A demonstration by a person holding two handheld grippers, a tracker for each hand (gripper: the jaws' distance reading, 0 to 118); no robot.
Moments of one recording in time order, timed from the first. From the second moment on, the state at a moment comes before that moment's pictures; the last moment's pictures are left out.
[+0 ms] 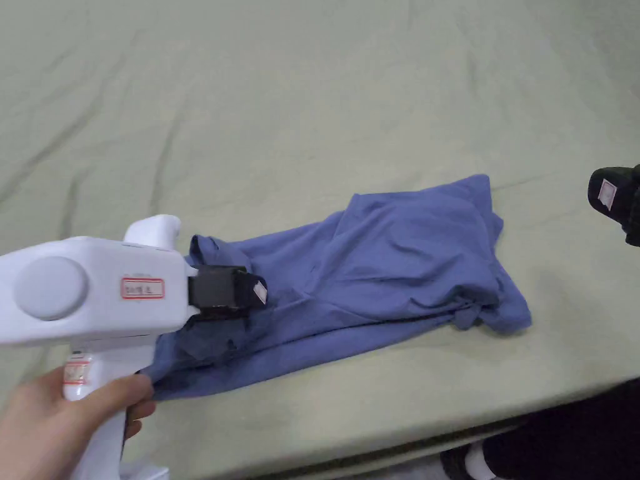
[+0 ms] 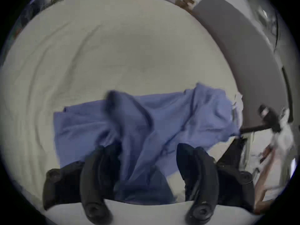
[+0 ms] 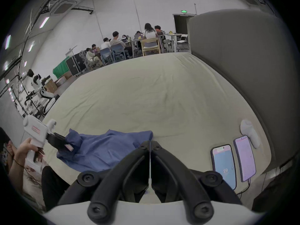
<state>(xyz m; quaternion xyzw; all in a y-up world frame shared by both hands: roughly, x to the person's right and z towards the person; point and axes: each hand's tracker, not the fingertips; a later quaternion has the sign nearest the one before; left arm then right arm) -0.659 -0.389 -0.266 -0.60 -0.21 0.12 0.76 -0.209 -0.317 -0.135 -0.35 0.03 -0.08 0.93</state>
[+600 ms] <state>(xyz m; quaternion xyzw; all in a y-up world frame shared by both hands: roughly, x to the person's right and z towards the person) -0.566 -0.429 -0.271 -0.59 -0.17 -0.09 0.78 -0.230 -0.324 -0.143 -0.38 0.04 -0.06 0.92</state>
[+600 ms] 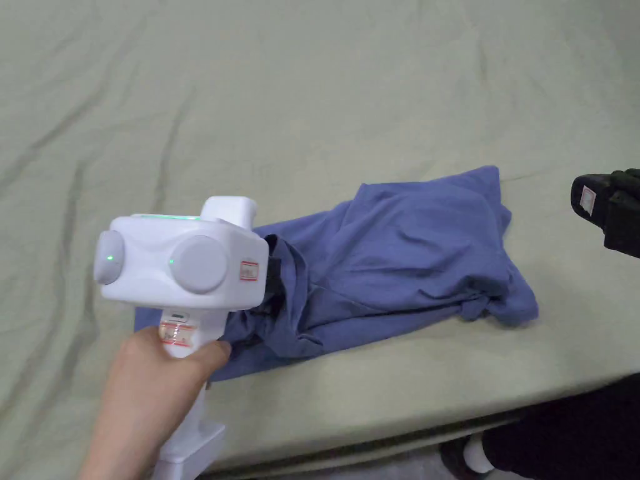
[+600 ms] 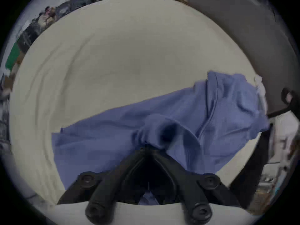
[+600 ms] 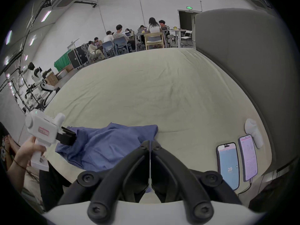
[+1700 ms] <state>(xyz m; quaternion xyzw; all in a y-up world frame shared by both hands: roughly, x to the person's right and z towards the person) -0.765 -0.465 -0.251 -0.57 -0.24 0.22 0.76 -0.284 -0.307 -0.154 -0.38 0.10 -0.05 0.92</state>
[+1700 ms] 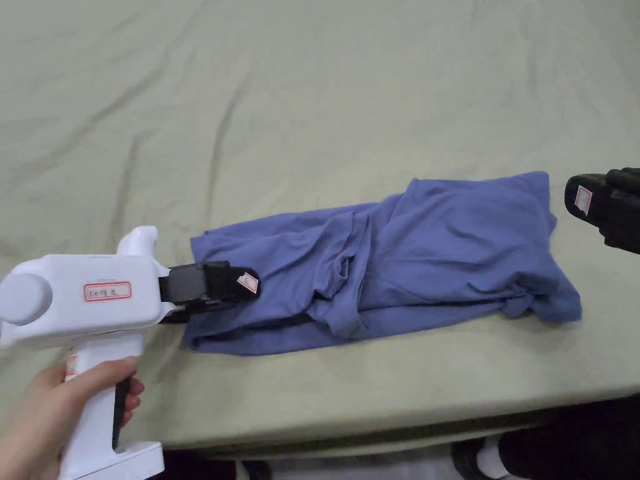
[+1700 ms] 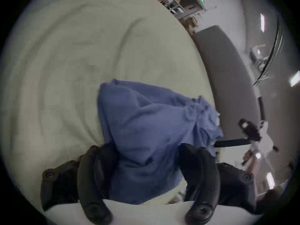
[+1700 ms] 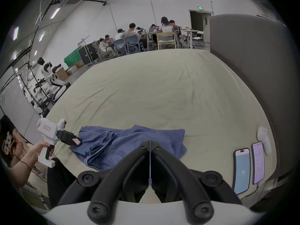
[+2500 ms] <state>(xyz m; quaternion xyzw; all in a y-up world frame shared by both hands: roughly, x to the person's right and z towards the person) -0.678 -0.310 -0.226 -0.54 -0.10 -0.10 0.83 -0.232 -0.310 -0.151 -0.35 0.09 -0.09 0.93</state>
